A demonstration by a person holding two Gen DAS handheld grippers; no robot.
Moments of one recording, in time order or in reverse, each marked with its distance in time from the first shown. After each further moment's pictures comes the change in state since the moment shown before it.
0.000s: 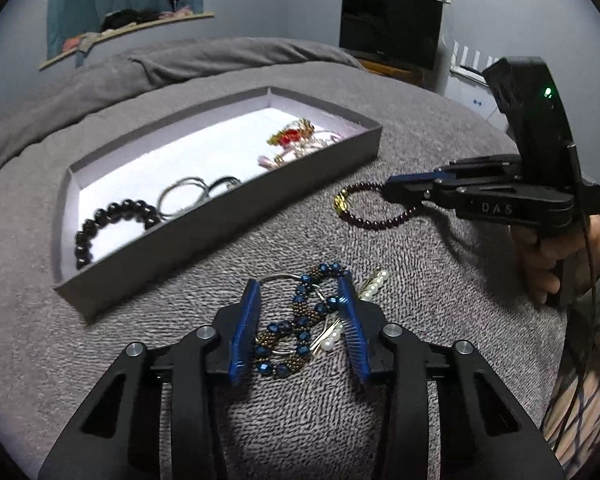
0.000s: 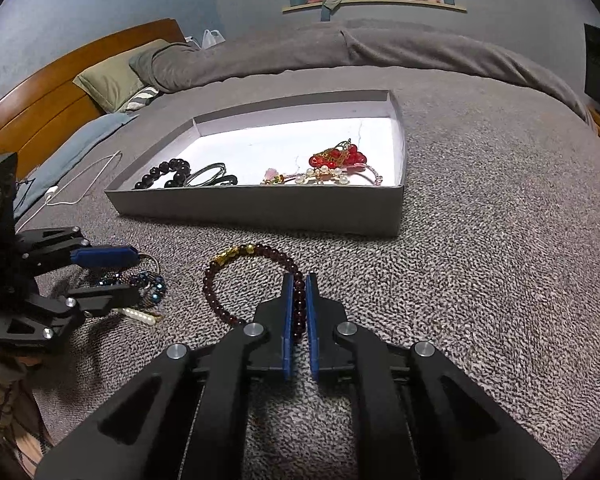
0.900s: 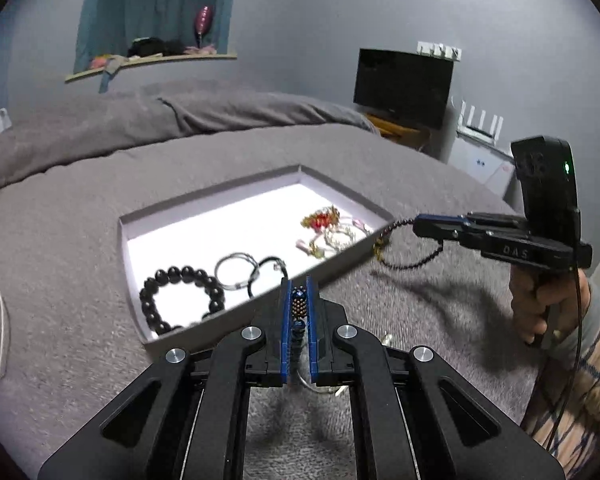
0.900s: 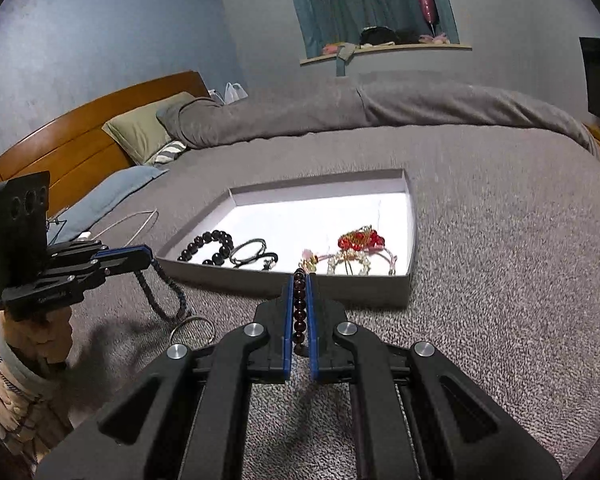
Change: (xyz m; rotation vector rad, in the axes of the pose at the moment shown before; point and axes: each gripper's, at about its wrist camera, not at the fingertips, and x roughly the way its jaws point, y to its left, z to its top) left arm -0.067 0.031 0.031 -0.080 -0.201 0.014; right arm -0.053 0.008 0.024 0.014 -0.207 0.093
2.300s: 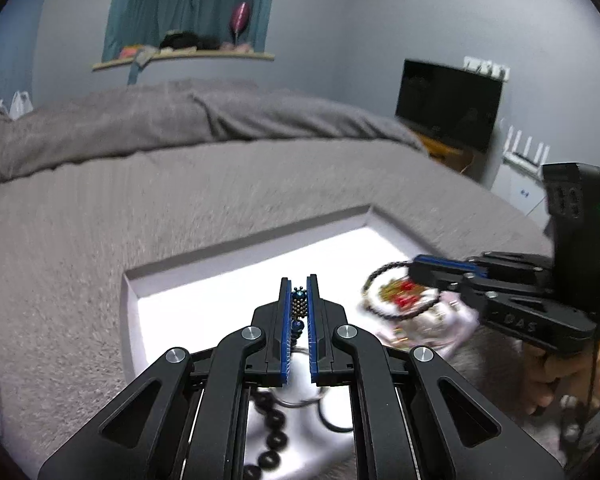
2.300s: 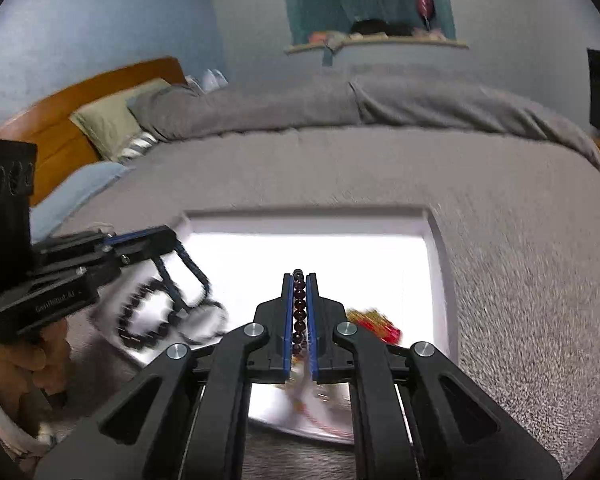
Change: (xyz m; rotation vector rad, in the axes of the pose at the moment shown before) left arm 0.100 0.059 0.052 -0.084 0.014 0.105; right arm 0.112 -0.012 0.053 -0.015 0.068 -0.108
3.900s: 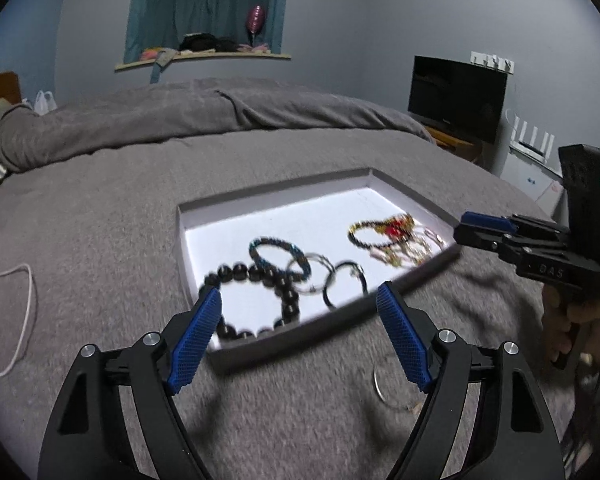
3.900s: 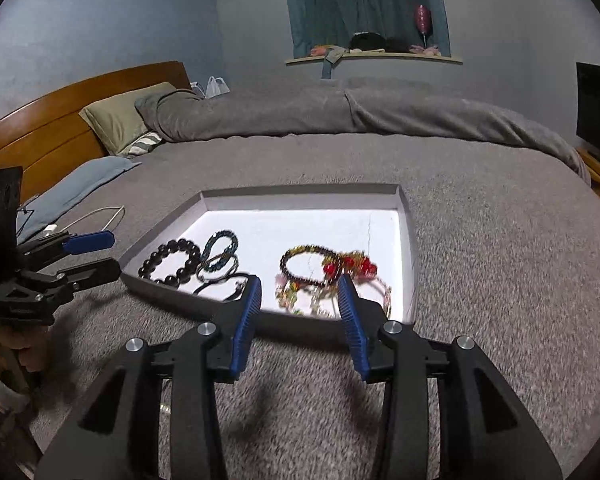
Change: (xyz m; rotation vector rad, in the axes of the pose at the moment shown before) left arm -0.084 -0.011 -0.064 0.006 -0.019 0.065; right arm -0.066 0.014 -0.045 -0.044 -0.061 -0.008
